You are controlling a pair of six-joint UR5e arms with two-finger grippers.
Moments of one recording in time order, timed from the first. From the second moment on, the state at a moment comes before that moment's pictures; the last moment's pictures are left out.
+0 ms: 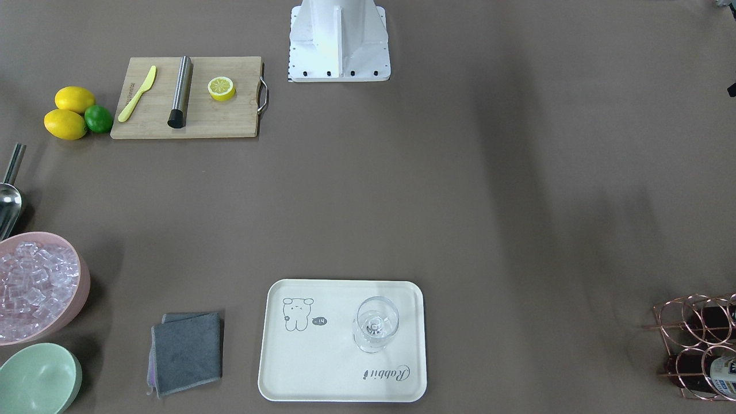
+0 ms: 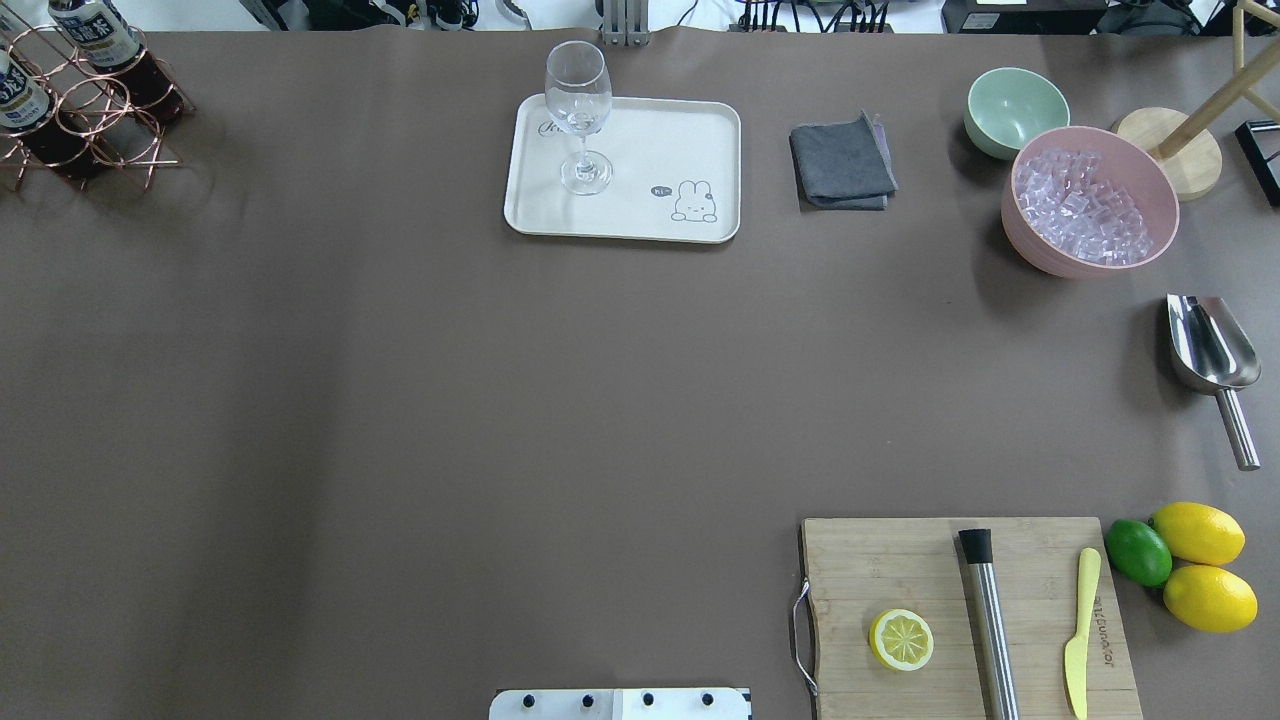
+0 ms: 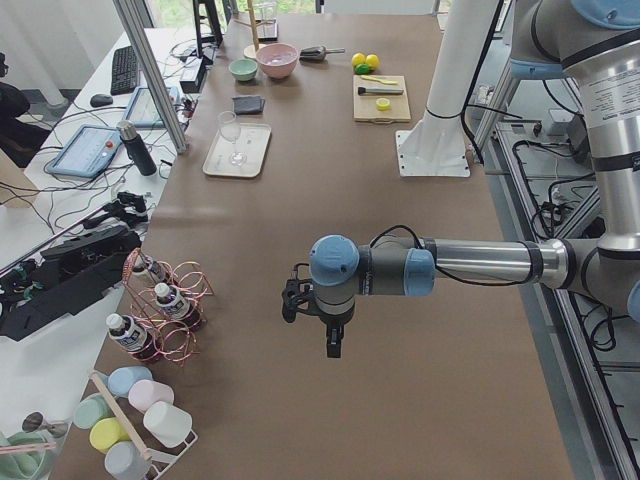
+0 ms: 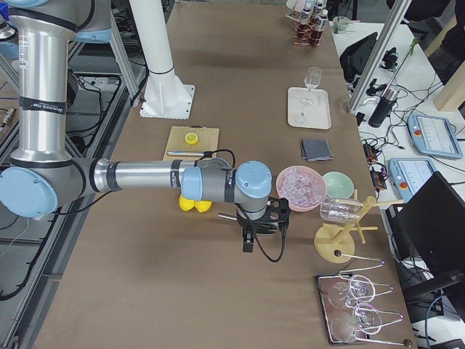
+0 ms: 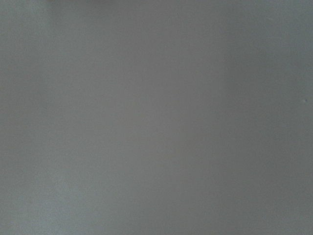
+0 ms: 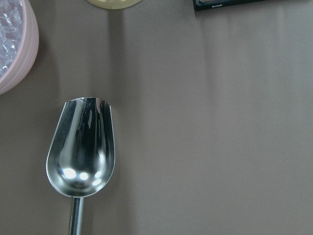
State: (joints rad) left arm -1.56 -1.27 -1.89 -1.54 -2.38 0.05; right arm 1.61 -1.68 1.75 -1.65 2.34 0.02
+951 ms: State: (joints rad) left arm -1.56 -1.27 -1.89 -1.55 -2.38 0.05; right arm 1.61 -1.68 1.76 -1.64 2.34 0.01
